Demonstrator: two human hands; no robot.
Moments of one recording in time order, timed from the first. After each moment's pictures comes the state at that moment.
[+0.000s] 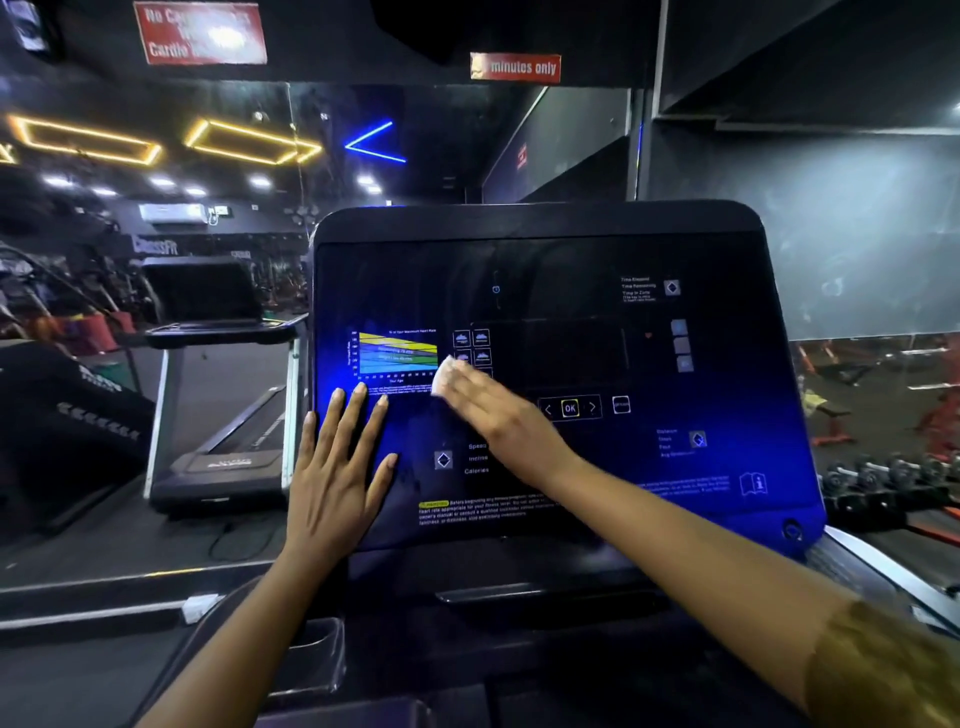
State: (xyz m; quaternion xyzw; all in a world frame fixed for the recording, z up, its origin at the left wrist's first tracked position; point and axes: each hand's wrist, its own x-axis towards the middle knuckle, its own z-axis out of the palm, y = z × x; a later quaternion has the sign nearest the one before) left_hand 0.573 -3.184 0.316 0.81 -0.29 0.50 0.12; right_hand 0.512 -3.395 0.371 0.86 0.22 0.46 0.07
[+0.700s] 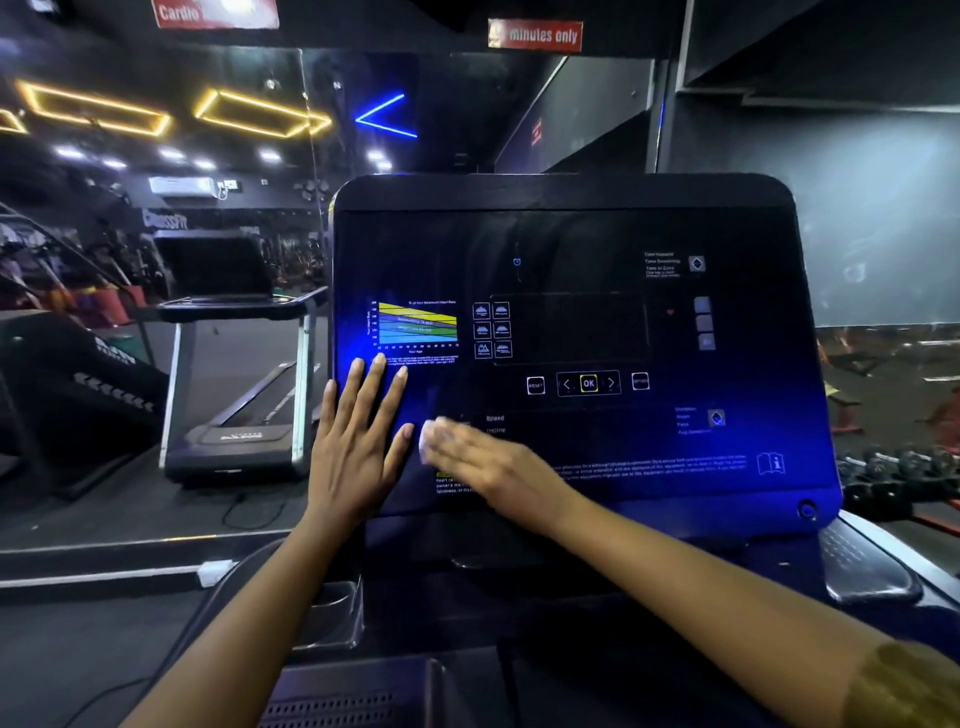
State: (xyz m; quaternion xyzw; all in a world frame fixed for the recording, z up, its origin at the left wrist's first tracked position) left_hand 0.577 -3.183 0.313 0.80 -0.30 0.51 0.12; right_hand 0.491 -3.365 0.316 0.84 0.32 0.43 0.09
